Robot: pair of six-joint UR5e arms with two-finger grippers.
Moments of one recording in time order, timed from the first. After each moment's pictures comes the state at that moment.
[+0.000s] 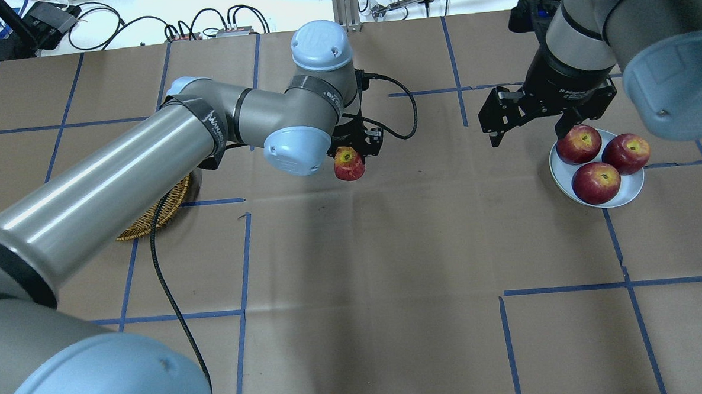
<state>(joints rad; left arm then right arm) -1.92 -2.14 -1.54 -0.98 1.53 -0.22 1.56 -1.62 1.71 -1.67 -1.55 -0.06</state>
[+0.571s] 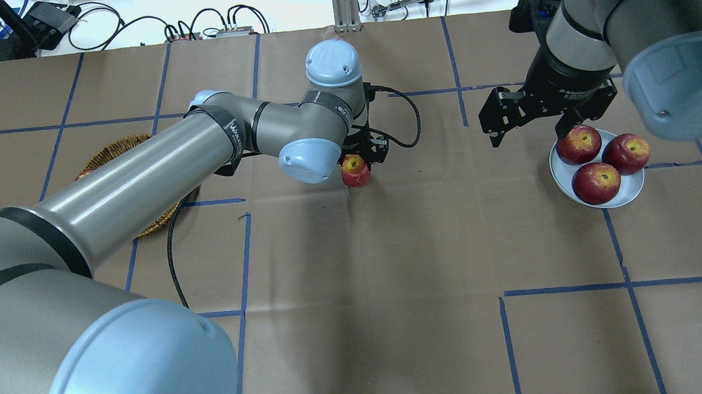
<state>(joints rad) -1.93 -2.18 -1.54 -0.95 1.53 -0.23 1.56 -1.62 1.71 -1.67 -1.55 -0.06</state>
